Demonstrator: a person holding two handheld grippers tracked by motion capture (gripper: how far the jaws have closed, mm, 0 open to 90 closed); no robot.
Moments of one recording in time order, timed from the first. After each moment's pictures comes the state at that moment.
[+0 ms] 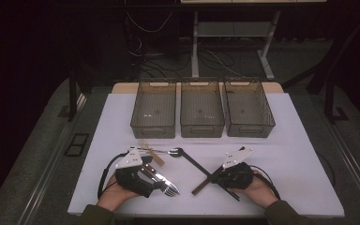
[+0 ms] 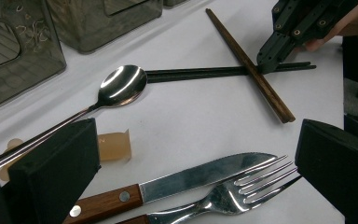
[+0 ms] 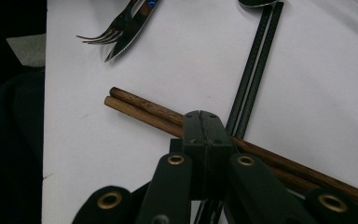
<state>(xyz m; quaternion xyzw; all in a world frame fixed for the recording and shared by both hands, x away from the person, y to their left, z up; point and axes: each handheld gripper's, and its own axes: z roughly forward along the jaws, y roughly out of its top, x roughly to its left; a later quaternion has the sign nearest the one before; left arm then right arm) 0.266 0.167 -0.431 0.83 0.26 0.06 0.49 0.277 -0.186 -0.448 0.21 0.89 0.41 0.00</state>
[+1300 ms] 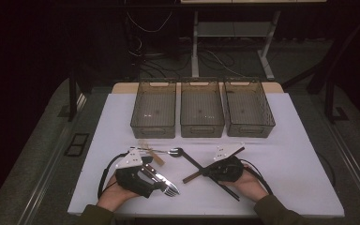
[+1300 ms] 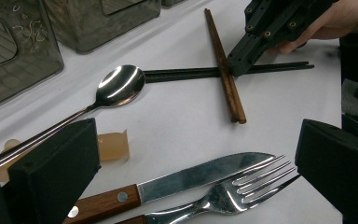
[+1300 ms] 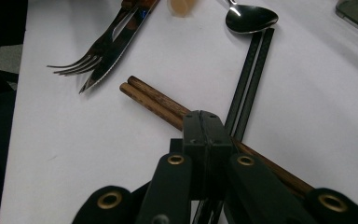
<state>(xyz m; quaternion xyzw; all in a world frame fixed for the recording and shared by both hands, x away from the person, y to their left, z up) 0.266 0.167 -0.431 0.83 0.25 0.06 0.49 0.299 -0.164 -0.451 0.21 0.88 0.42 0.01</state>
